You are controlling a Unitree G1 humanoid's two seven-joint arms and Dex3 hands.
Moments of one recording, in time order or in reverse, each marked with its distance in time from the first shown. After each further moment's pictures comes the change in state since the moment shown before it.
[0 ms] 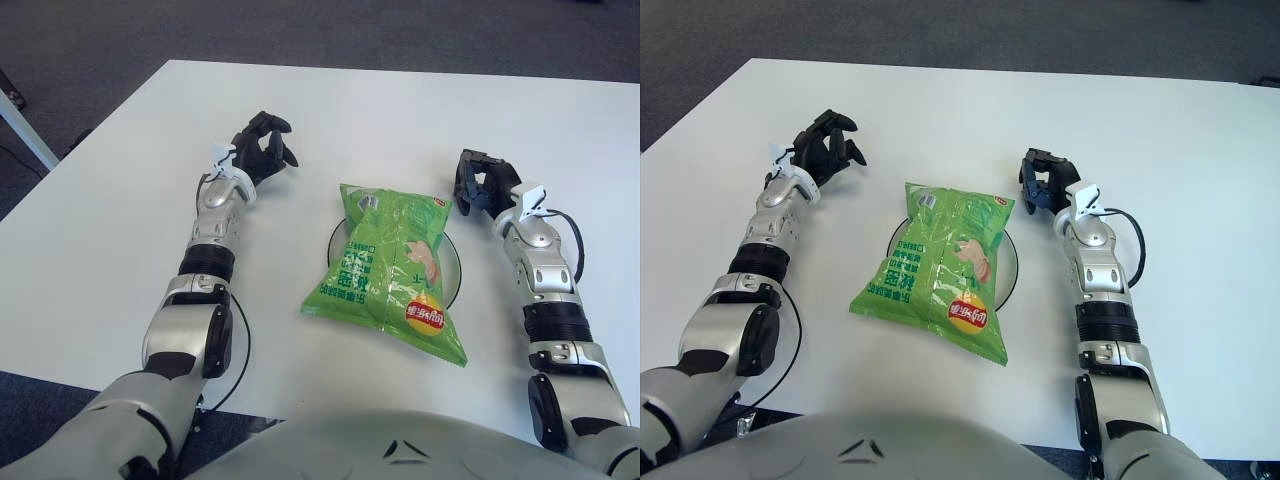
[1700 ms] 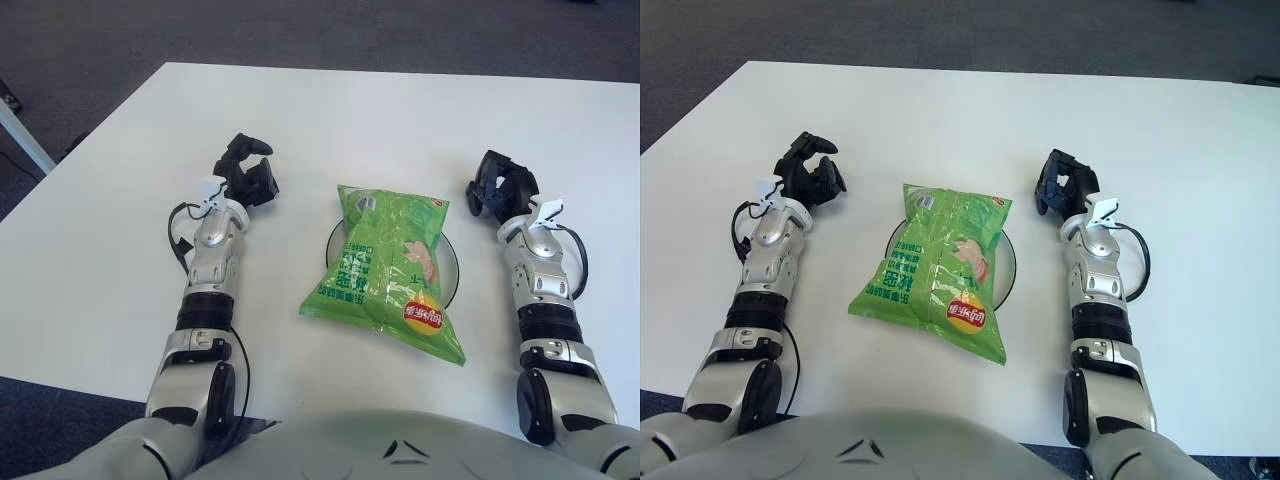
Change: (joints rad) left arm 0.296 -0.089 0.002 -0.415 0.114 -0.031 0.265; right arm -0.017 0.054 -0.103 0.117 0.076 -0.146 -0.039
